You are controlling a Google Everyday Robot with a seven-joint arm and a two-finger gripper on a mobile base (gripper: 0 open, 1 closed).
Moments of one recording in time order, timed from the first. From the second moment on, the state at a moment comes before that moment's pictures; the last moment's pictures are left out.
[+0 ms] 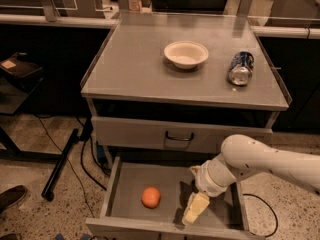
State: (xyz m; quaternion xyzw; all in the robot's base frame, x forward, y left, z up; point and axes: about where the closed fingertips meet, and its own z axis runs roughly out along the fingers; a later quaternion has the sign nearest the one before) arm 0.439 -0.098 0.543 -0.59 0.77 0.21 0.16
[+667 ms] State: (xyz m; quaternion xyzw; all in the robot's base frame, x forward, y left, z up) arm 0.439 -0.087 0.523 -0.58 0.76 0.23 0.18
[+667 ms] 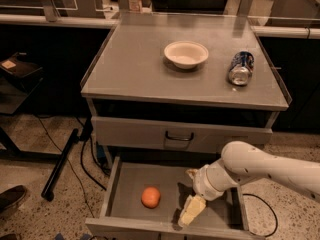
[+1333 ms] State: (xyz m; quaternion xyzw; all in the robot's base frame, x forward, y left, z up) arm 0.475 -0.052 0.486 -0.55 0.75 0.27 0.25
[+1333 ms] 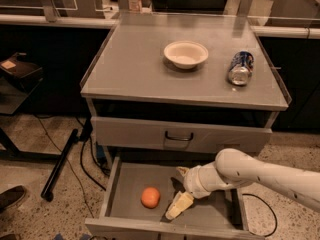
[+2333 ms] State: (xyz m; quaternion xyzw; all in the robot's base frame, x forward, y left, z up) arm 0.464 -0.019 0.460 -0.54 0.73 0.31 0.29
